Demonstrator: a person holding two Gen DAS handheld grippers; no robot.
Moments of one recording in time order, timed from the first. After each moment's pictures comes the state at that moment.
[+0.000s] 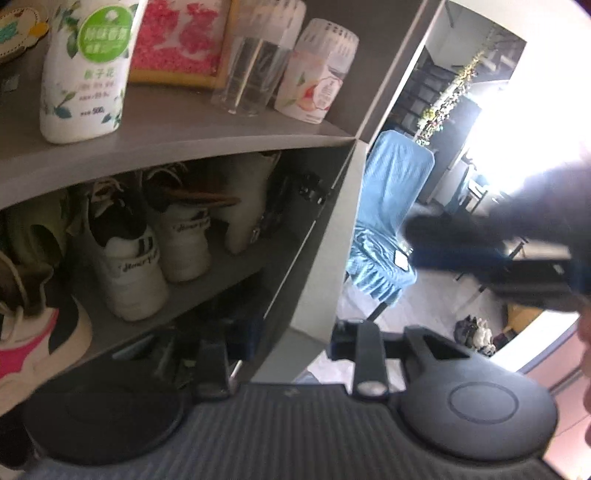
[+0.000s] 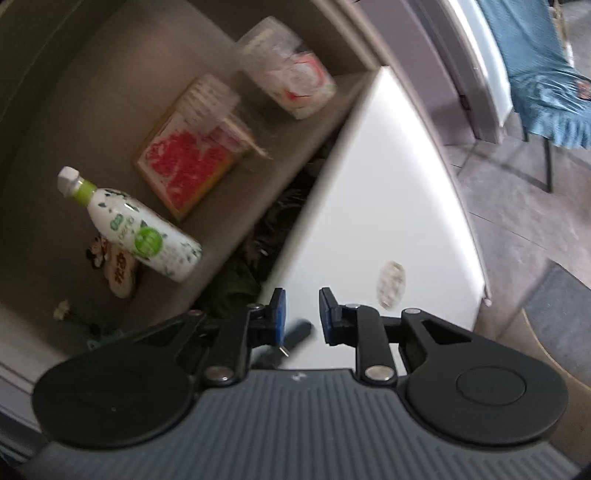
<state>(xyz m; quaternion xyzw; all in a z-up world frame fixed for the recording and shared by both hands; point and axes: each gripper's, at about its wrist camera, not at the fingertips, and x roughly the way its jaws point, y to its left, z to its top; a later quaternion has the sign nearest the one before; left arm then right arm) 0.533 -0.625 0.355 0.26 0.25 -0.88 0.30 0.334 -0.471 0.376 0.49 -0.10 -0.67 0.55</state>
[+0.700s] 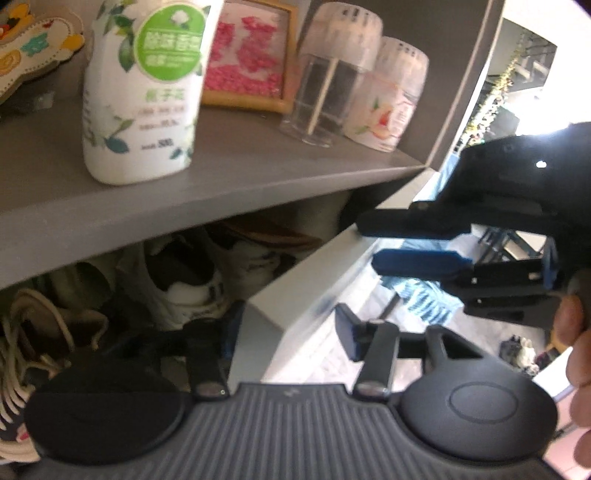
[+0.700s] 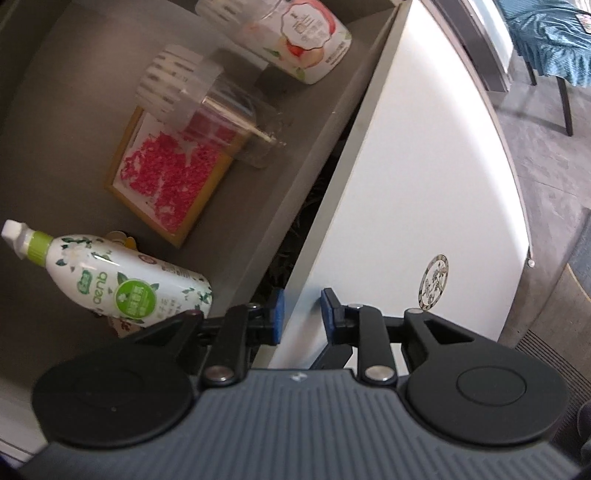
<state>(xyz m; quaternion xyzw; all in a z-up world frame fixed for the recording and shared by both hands) 0.535 -0.681 0.348 0.25 0.23 -0.86 0.38 0.330 -0.570 0.342 0.55 -0.15 -0.63 0.53</state>
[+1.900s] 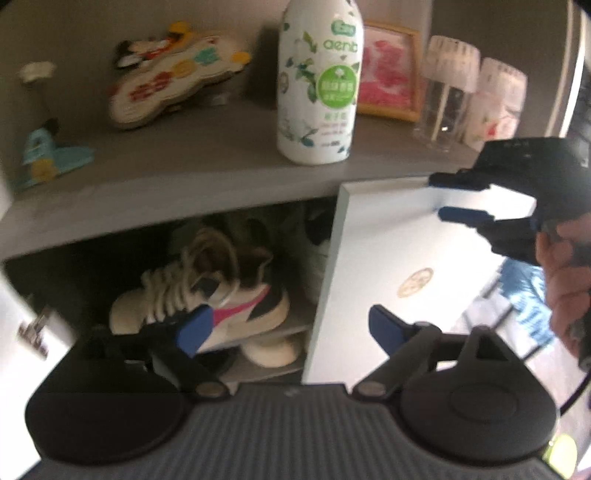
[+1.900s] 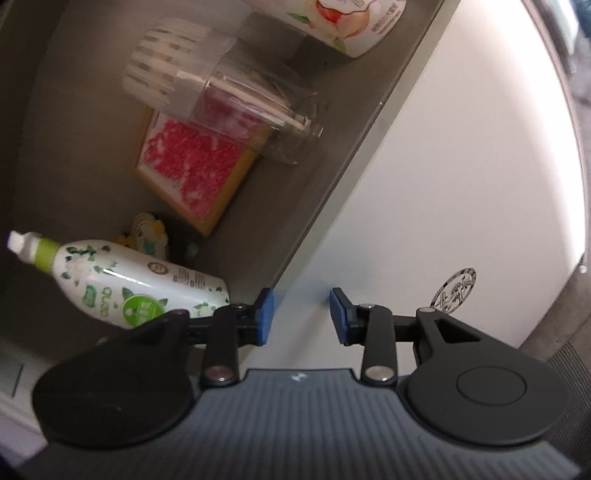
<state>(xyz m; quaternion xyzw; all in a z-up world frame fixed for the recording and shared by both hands) 0.564 -0.594 0.388 0.30 0.23 -0.70 0.61 0.279 -0.624 0.313 0.57 -0.14 -0.51 0.63</state>
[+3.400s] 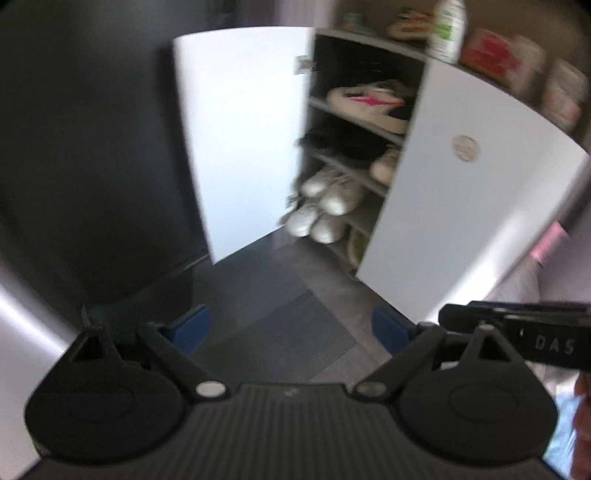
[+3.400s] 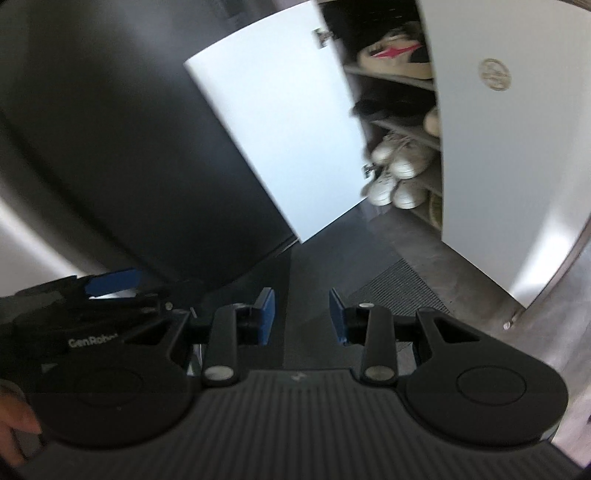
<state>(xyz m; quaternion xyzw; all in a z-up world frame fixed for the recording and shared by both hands) 0.224 -0.171 0.328 0.09 0.41 -0.28 0.86 0.115 -0.320 0.286 0.25 0.37 -0.11 0.89</state>
